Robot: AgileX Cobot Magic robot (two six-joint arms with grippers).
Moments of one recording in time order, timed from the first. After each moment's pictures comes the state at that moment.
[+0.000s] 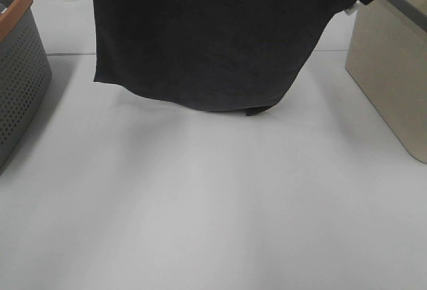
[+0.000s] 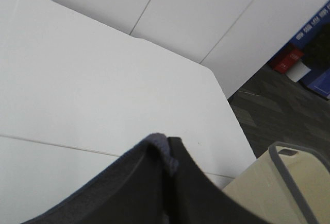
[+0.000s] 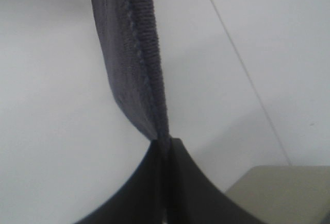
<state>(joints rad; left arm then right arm) -0.43 1.55 -1.23 1.24 0.03 -1.89 0.24 1.58 -1.45 0.15 0.83 -1.00</state>
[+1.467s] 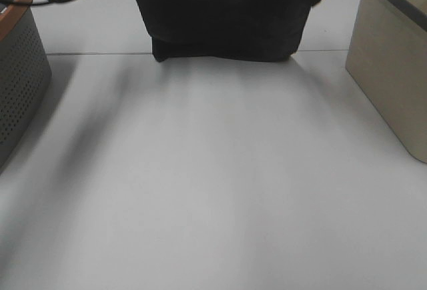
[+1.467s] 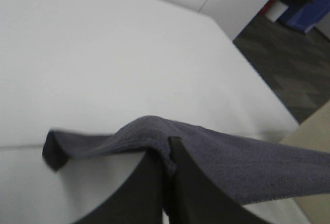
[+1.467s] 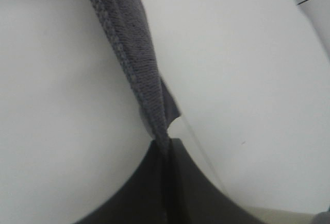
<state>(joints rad) -0.20 2.05 -1.47 1.22 -0.44 -1.61 0.25 1.88 -1.58 0.02 0.54 -0.95</state>
